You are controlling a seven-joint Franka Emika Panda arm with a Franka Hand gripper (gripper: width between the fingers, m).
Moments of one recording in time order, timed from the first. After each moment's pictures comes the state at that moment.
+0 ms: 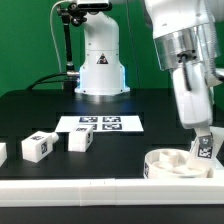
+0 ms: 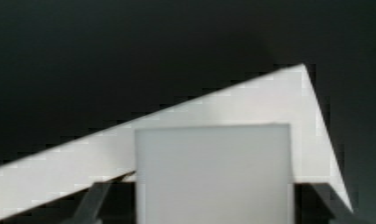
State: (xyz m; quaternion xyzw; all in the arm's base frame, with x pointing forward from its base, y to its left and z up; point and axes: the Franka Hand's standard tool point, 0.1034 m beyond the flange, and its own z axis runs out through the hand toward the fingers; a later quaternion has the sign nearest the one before) arm 0.634 0.120 0.070 -0.53 0.83 0.04 0.15
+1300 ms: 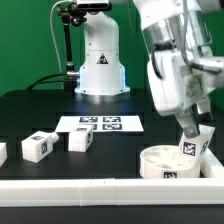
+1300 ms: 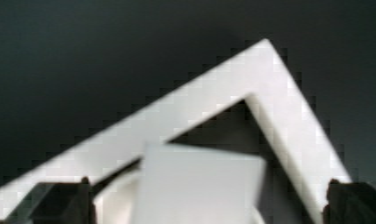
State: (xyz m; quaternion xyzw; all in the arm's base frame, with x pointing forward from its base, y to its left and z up) arm 0.630 0.100 0.093 -0.51 0.84 0.05 0.17
